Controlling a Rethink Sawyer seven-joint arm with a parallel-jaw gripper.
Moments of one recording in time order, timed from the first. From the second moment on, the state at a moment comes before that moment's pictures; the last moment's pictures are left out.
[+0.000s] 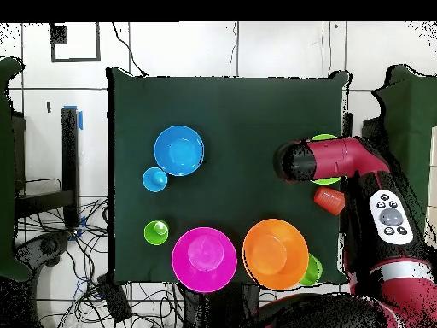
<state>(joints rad) -0.67 -0.50 0.36 1.37 -0.81 0.65 1.29</state>
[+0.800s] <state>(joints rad) -0.66 -0.49 0.30 1.37 -0.80 0.65 1.29</state>
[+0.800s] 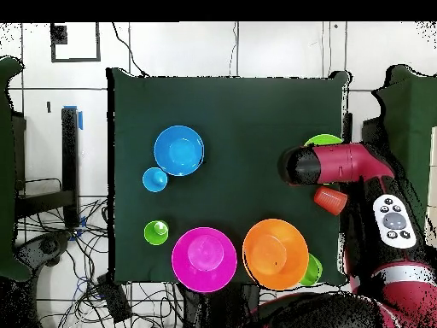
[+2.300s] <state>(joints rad) -0.66 -0.41 0.24 1.34 -0.80 0.53 1.29</state>
